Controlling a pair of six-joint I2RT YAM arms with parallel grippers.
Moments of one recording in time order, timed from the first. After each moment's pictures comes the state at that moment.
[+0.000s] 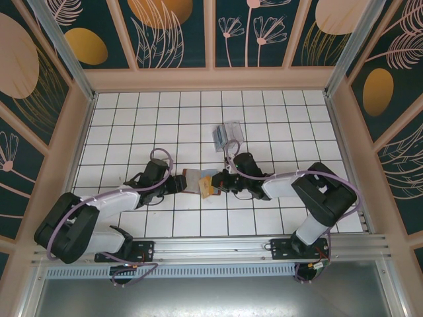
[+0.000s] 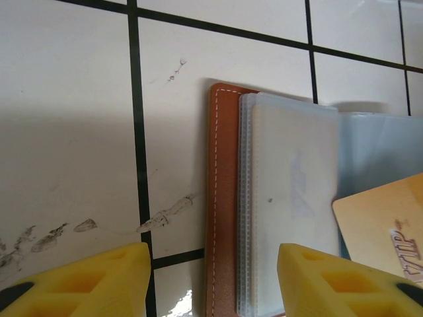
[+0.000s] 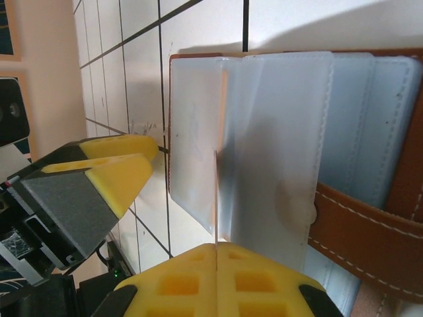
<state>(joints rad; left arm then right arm) -0.54 1.32 0.42 0.04 0.16 -0.67 0.73 1.63 0.55 0.44 -0.52 1.03</state>
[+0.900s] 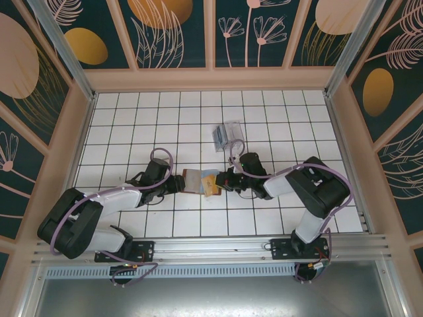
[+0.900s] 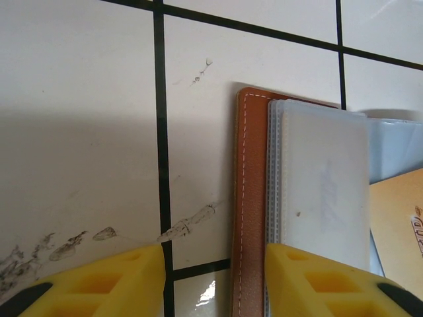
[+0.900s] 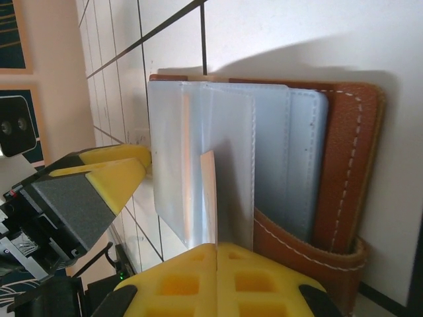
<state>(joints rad) -0.54 1.36 0.43 0.04 0.13 -0.67 0.66 1.72 0.52 0.57 -0.61 1.04</state>
